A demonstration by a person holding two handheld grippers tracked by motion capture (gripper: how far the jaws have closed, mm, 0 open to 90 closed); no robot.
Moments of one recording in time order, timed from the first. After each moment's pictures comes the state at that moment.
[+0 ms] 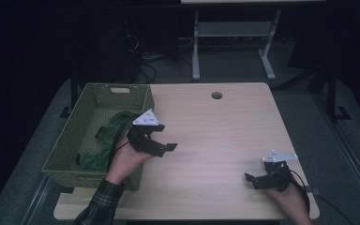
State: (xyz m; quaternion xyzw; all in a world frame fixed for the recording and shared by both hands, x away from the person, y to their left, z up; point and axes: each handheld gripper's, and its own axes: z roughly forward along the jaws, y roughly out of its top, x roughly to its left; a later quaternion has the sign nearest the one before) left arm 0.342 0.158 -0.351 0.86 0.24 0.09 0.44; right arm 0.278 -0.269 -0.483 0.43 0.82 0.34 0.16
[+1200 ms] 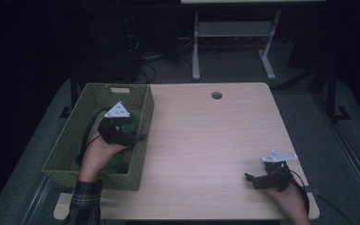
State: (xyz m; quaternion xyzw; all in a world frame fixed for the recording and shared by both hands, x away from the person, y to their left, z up) left arm 0.357 0.235 -0.342 0.86 0.30 0.16 0.38; right arm 0.278 -0.269 -0.483 0.43 0.82 0.34 0.16
